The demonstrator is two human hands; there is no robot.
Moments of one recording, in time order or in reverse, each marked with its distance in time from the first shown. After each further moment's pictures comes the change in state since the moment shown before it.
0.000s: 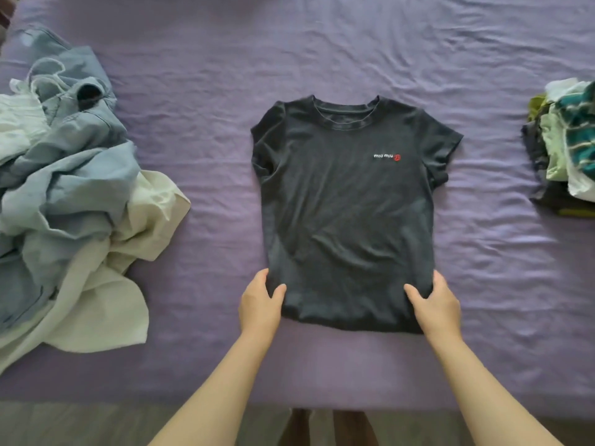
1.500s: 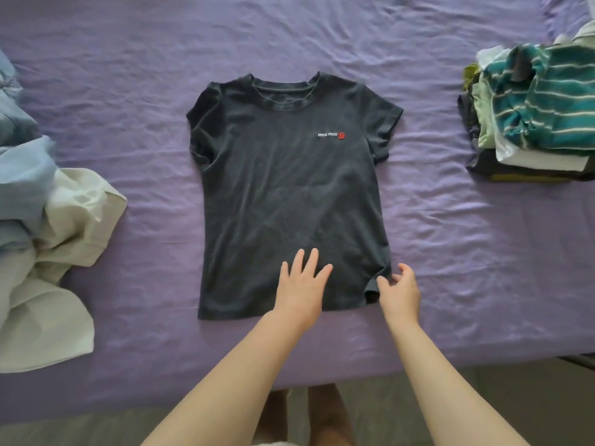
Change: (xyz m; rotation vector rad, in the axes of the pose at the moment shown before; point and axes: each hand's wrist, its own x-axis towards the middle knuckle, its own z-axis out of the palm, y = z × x) left_hand -0.035 0.063 0.104 0.963 -0.399 0.699; right_hand -0.006 0.033 -0.014 0.219 0.001 0.249
